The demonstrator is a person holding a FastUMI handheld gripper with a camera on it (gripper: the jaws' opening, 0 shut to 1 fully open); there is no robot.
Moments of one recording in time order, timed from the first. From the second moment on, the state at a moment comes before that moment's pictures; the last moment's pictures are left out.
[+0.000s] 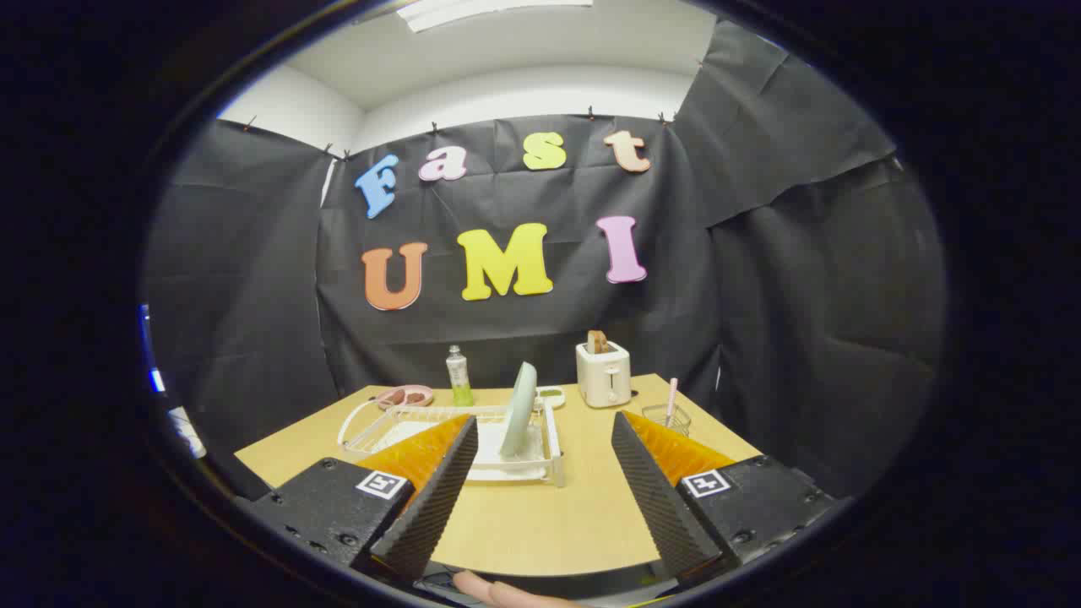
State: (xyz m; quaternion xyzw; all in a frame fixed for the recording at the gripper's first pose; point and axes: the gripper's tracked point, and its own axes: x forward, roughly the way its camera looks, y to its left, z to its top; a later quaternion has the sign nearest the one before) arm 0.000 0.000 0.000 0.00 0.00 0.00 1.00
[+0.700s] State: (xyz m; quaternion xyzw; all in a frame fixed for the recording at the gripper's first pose) arm -0.001 0.008 -0.011 -0.01 0.01 0.01 1.00
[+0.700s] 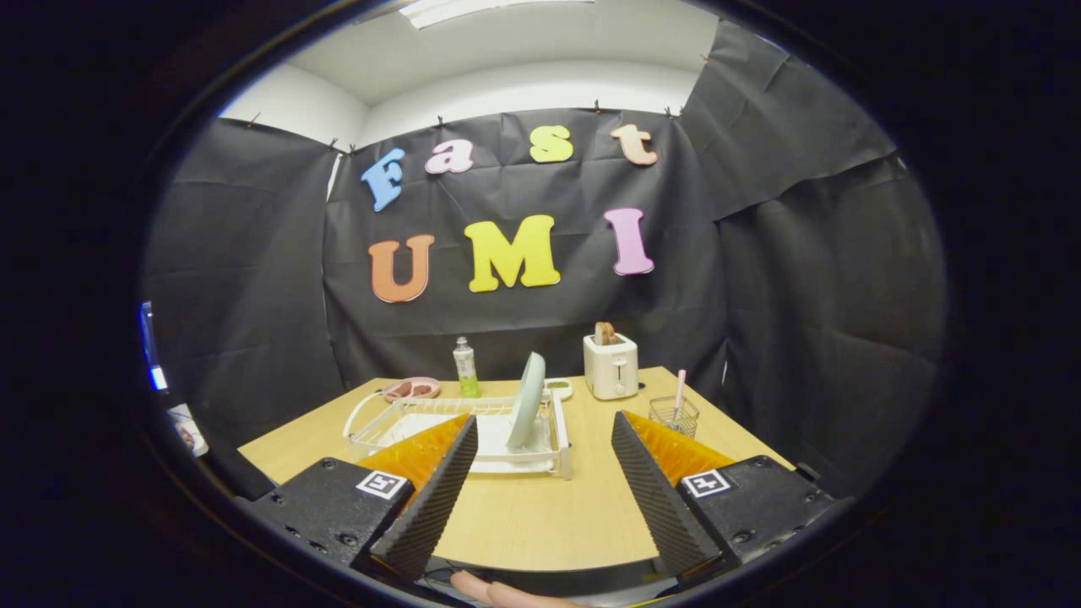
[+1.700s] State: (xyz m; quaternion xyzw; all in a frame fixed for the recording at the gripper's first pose) arm 0.052 0.001 0.037 -0.03 0.02 -0.02 1.00
